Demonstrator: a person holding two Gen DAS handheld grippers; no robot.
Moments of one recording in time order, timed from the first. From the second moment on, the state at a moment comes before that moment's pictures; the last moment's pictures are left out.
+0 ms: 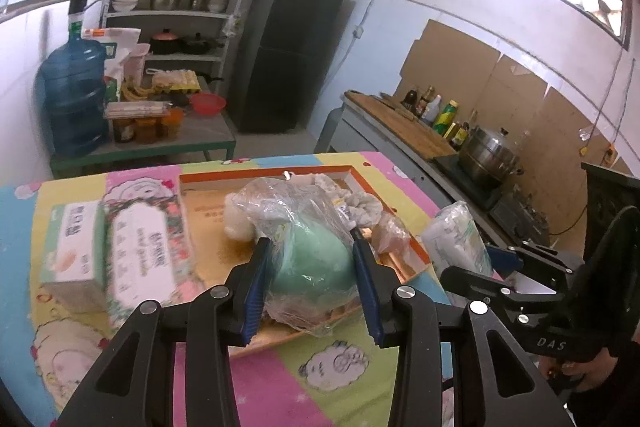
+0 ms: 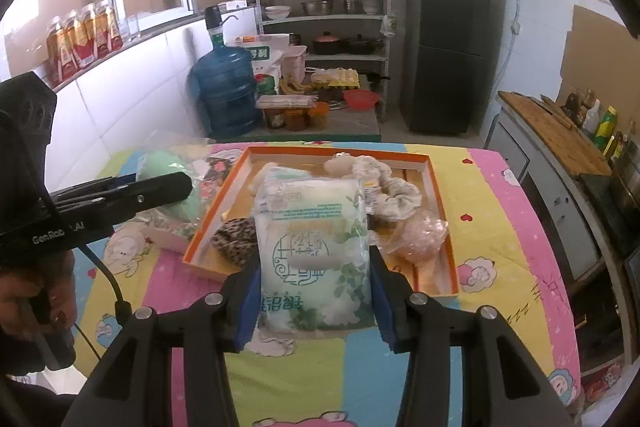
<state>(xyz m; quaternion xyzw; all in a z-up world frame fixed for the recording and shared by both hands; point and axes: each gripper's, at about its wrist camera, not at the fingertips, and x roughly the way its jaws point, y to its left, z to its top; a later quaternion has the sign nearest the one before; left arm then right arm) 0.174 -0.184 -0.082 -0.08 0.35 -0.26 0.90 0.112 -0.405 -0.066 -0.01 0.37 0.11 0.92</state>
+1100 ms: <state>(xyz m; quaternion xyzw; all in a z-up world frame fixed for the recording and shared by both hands) 0.292 -0.289 -0.122 -0.05 0.40 -0.21 0.89 0.219 -0.471 -0.118 0.01 0.39 0.16 0.91</state>
